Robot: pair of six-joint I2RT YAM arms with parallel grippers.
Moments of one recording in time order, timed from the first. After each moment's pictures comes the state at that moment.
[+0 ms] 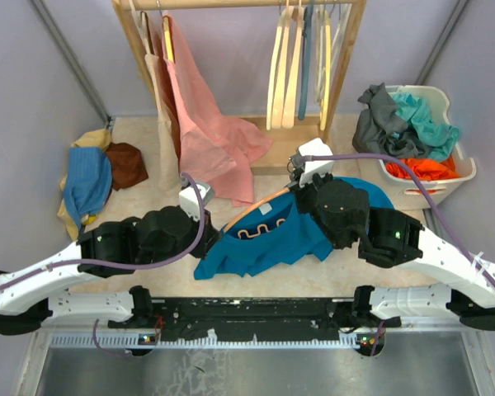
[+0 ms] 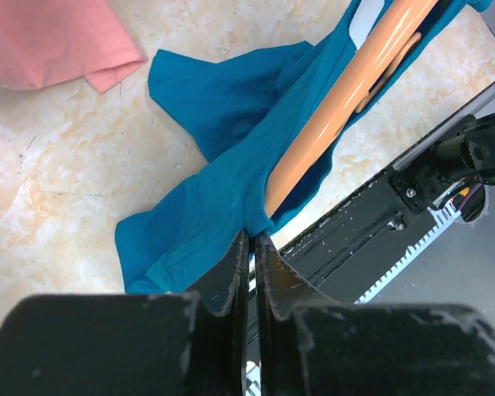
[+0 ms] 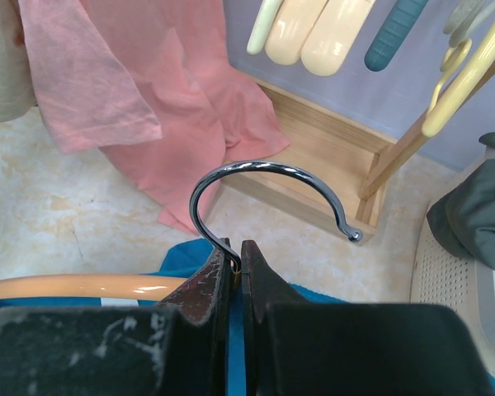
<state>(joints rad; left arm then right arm) -1.29 0.93 1.21 -0.87 -0.43 -0.57 1.24 0.98 1.33 -0.59 0.83 0.03</state>
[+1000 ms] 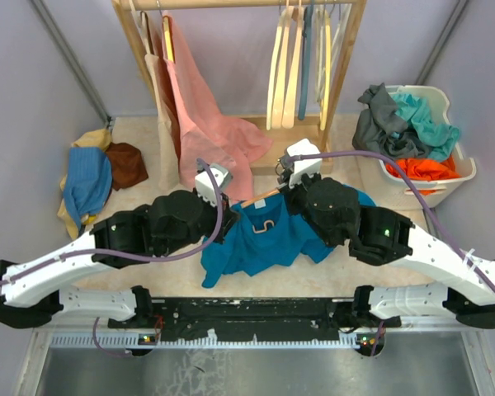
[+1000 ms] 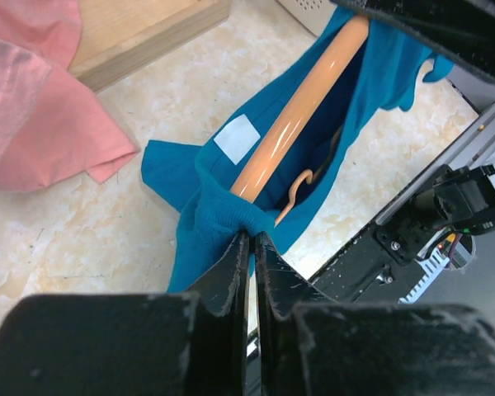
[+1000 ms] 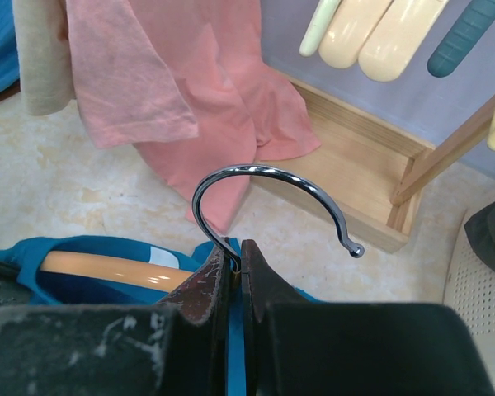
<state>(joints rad) -1.28 1.06 1.34 -0.71 -0.45 -0.42 1.24 1.02 1.33 -0.57 0.76 0.05</state>
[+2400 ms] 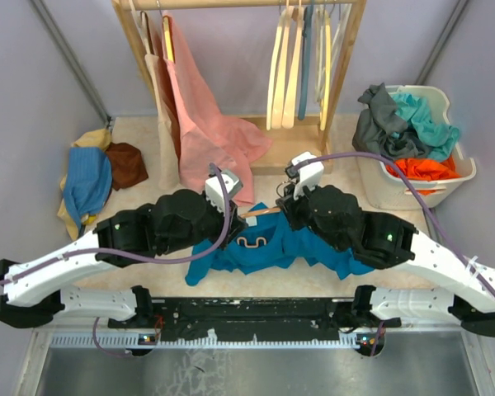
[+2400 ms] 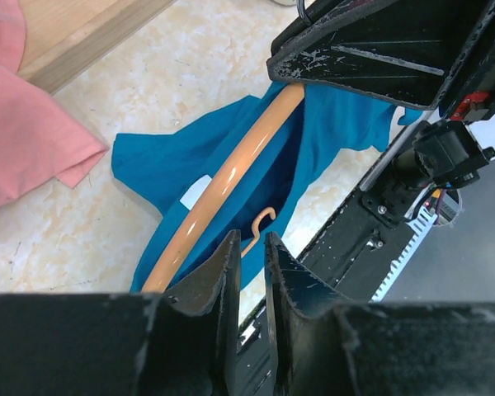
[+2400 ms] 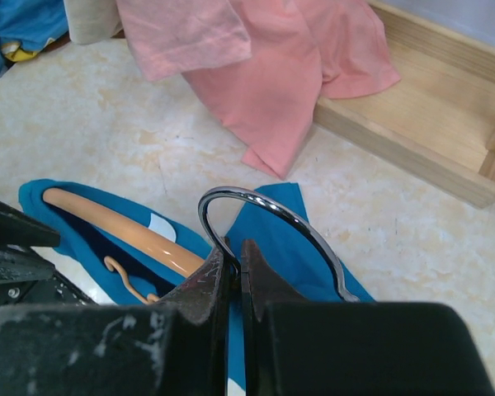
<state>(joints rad) -1.28 1.08 1.35 -0.71 -0.31 -0.34 1.19 0.95 1.24 -0.66 0.55 0.25</state>
